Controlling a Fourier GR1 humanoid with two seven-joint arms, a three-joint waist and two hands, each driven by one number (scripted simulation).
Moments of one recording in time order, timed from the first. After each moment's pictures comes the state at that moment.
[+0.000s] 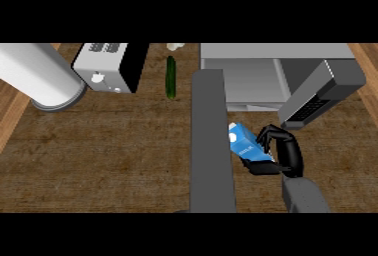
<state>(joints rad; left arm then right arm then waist) 0.29 0.13 0.66 -2.12 0.60 -0.57 0.13 -0.25 -0.05 -0.06 -0.92 0.09 -0.07 -0.82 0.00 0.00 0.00</state>
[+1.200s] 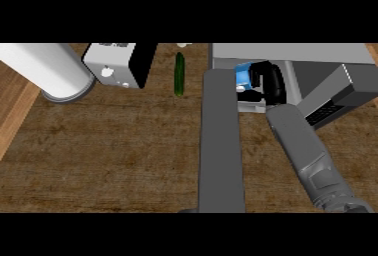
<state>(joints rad) 0.23 0.13 0.65 -2.05 0.56 -0.61 0.11 -0.89 -0.12 -0.15 -0.40 0.30 -0.45 -0.58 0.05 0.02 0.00</state>
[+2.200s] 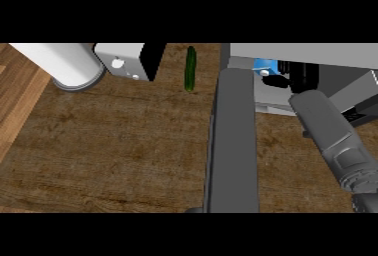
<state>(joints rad) 0.13 0.14 0.60 -1.96 0.50 -0.62 0.09 -1.04 -0.27 -0.17 -0.14 0.41 -0.76 -0.61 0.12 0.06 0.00</state>
